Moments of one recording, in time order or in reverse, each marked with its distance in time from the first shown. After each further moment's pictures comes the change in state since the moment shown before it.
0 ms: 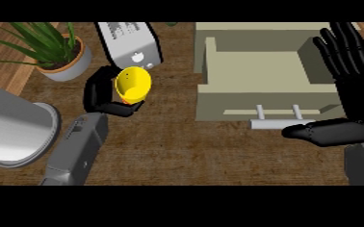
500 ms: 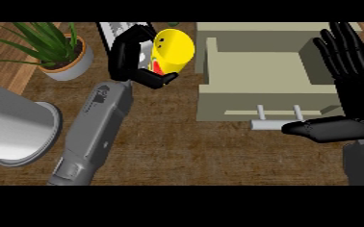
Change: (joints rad) left arm -0.161 -0.091 -0.119 -0.285 -0.005 0.121 0.329; right arm 0.002 0.000 -0.011 0.039 0.018 0.004 -0.041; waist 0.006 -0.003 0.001
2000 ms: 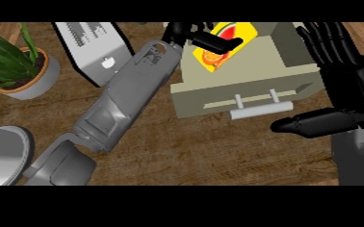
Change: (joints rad) left arm -0.536 -0.029 -0.400 0.487 0.157 0.304 0.458; right arm -0.089 0.013 0.042 0.035 -0.018 0.041 -0.031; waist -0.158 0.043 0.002
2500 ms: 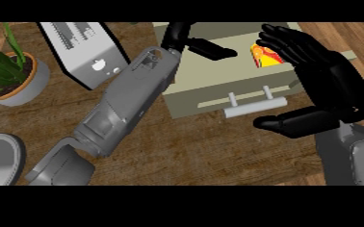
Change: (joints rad) left arm 0.056 0.000 -0.023 -0.047 0.142 -0.017 -0.091; right arm -0.061 0.022 0.072 0.031 -0.087 0.101 0.006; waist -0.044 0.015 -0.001
